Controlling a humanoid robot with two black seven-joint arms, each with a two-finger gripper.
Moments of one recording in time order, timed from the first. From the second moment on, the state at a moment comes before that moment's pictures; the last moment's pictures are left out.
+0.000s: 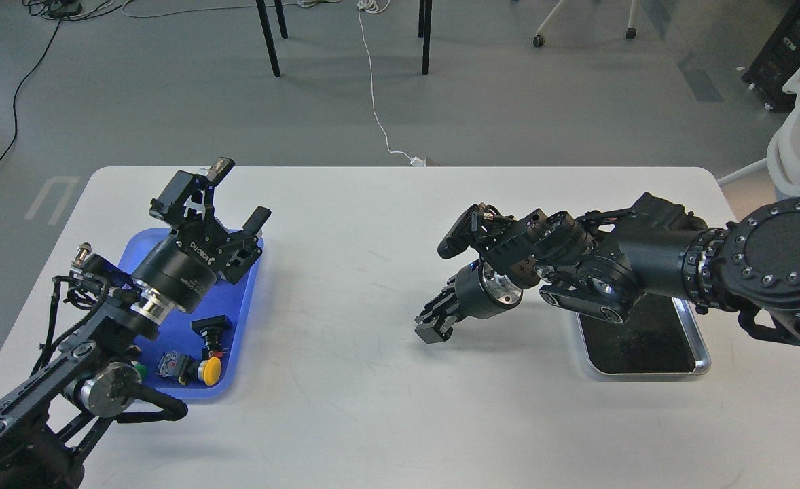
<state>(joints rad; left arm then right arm) -0.17 0.39 -1.07 -1.35 0.65 -0.29 -0.39 1.32 0.00 -0.67 0.75 -1.27 0.21 0.49</state>
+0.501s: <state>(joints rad) -0.17 0.40 -1.07 -1.35 0.65 -0.29 -0.39 1.33 0.00 -0.67 0.76 -1.17 0.19 0.49</state>
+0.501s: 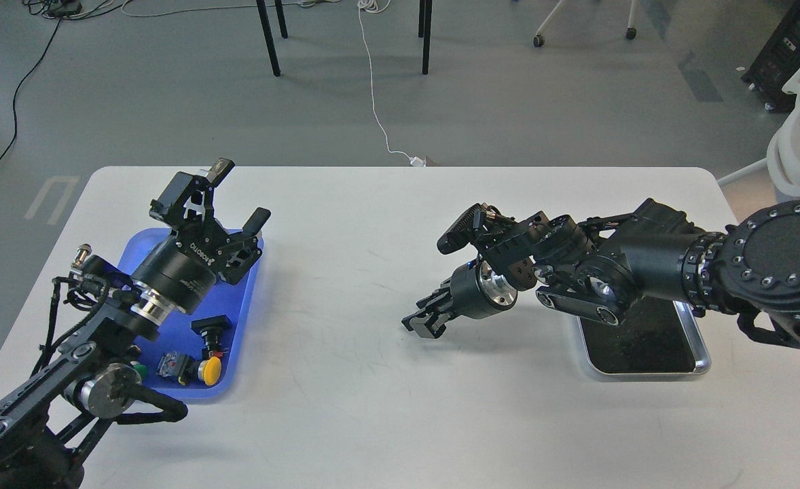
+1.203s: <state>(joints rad) -0.19 0.42 -1.06 -1.35 0.78 -0.30 -0.42 1.16 -0.55 -0.20 0.92 -0.68 0.19 0.49</state>
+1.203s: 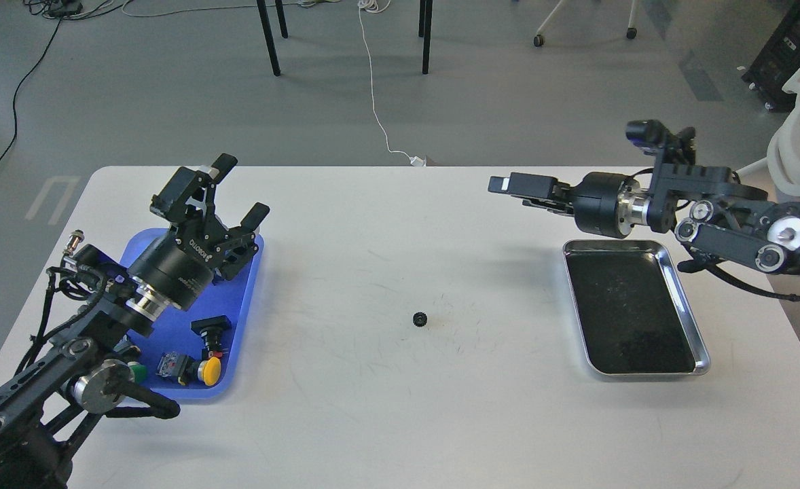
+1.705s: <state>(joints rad) -0.58 0.41 -0.69 -1.36 1.75 -0.37 -0.49 0.62 -0.63 0.35 0.92 -0.15 0.36 0.49</state>
